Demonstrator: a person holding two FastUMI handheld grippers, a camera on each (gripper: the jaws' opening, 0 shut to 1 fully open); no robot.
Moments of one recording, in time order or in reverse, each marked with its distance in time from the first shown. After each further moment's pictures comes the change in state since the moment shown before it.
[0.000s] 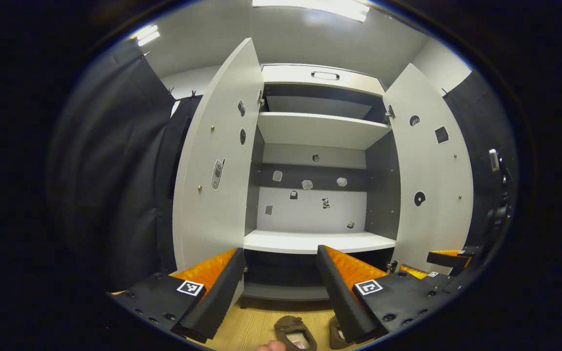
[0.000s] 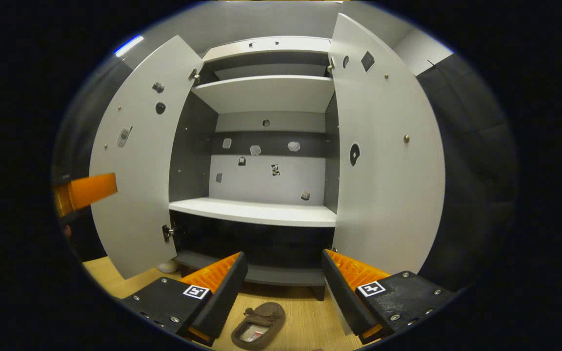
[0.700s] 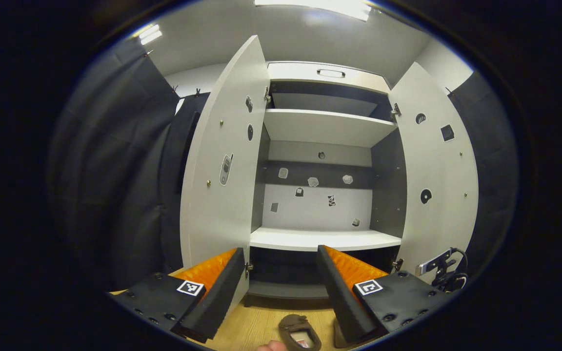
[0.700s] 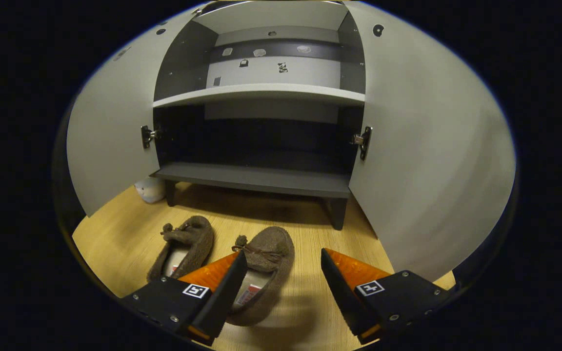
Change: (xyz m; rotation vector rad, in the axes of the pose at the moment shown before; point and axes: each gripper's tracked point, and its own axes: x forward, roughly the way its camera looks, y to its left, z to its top) left arm 0.001 0.013 -0.007 -0.007 0.013 0.026; right arm 0.020 0.011 -0.205 -0.012 0.476 0.027
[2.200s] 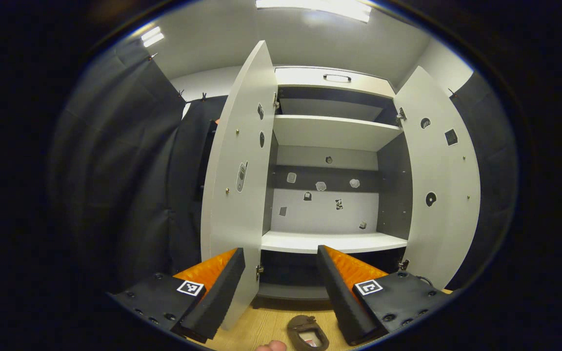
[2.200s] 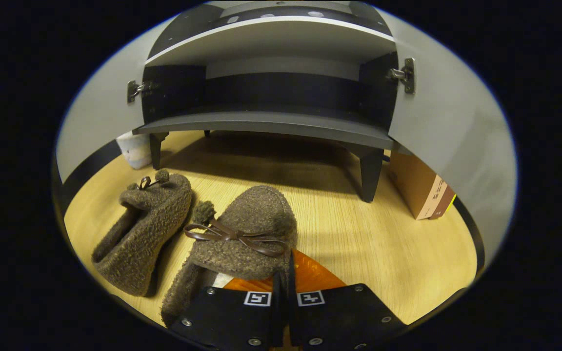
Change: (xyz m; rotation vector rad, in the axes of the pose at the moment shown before) left arm -0.012 0.019 0.012 0.012 -0.026 0.030; right arm 0.081 0.007 -0.061 -0.047 0.110 0.074
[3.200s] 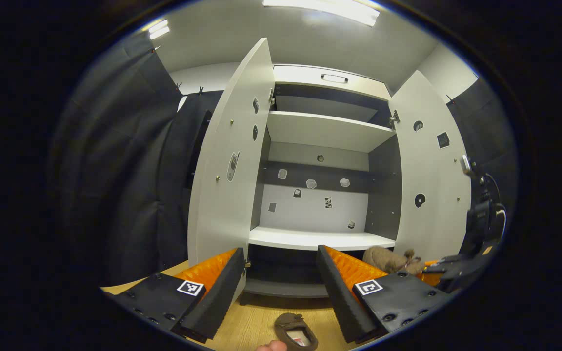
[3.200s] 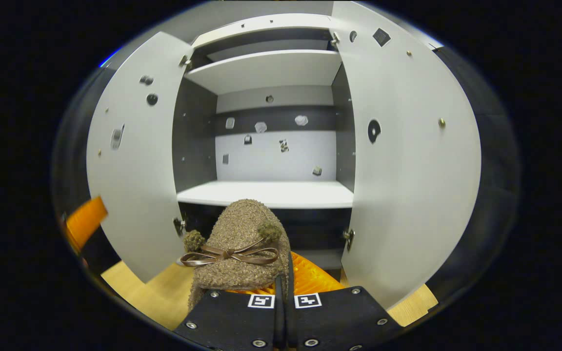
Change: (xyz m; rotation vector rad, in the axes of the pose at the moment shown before) left arm -0.005 -0.015 -0.014 -0.049 0.012 -0.059; right arm -0.234 -0.003 0.257 0.148 -0.491 -0.029
